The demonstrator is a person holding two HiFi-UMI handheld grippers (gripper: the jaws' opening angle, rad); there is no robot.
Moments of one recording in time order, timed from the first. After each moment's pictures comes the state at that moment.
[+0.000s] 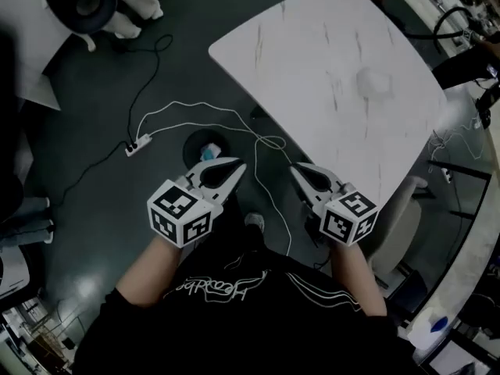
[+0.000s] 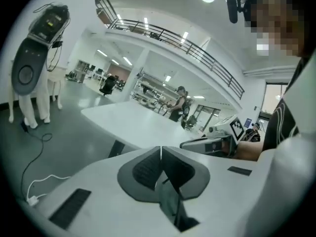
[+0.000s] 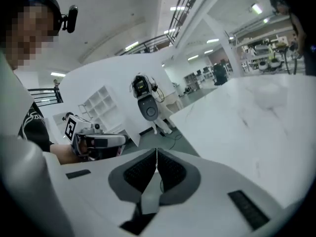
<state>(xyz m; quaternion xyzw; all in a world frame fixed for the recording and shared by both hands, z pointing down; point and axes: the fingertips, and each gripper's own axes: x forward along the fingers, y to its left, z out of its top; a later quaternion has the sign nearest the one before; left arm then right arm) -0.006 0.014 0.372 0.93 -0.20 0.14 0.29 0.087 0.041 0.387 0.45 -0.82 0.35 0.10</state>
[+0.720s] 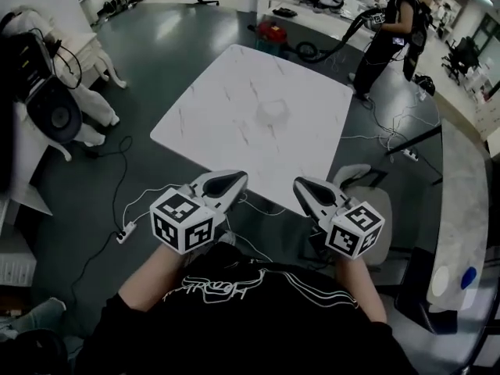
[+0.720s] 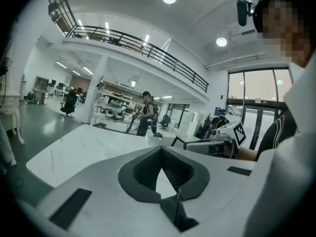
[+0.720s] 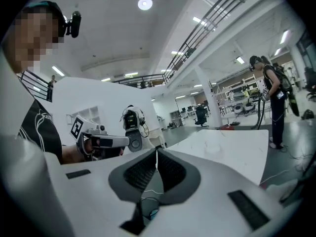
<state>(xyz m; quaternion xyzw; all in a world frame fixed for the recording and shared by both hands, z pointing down) 0.154 0.102 0.190 0.98 -0.05 0.10 0.16 0.238 0.164 0.201 0.60 -0.78 0.19 0.00</state>
